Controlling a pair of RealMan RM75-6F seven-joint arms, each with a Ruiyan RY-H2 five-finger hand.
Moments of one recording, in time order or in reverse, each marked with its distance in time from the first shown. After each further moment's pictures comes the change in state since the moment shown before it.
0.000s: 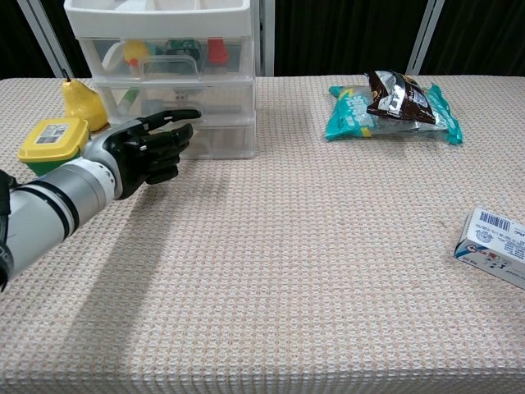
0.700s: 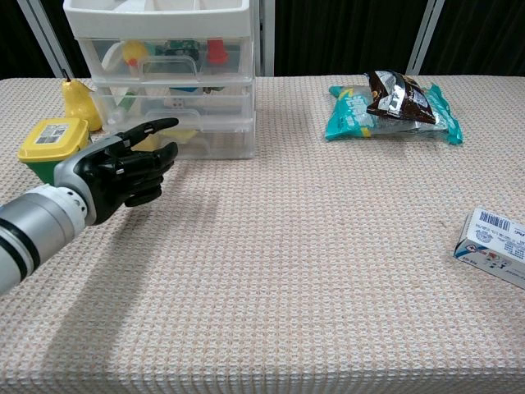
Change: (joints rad) left arm 0.112 0.059 0.123 -0.144 0.095 0.124 0.054; right arm -0.006 -0.002 -0.008 0.007 -0.021 0.013 0.014
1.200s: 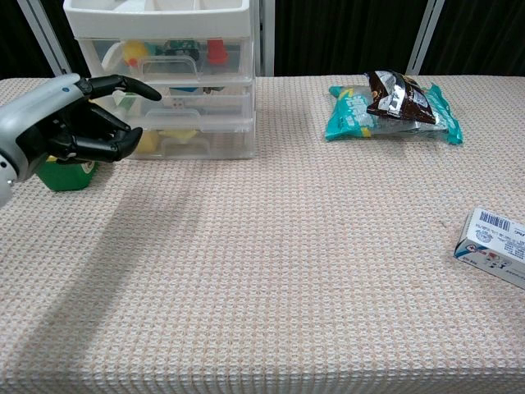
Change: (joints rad) left arm -0.009 0.183 0.072 -0.099 0.185 0.151 0.577; right arm 0.001 -0.004 0.001 0.032 0.005 -0.001 0.035
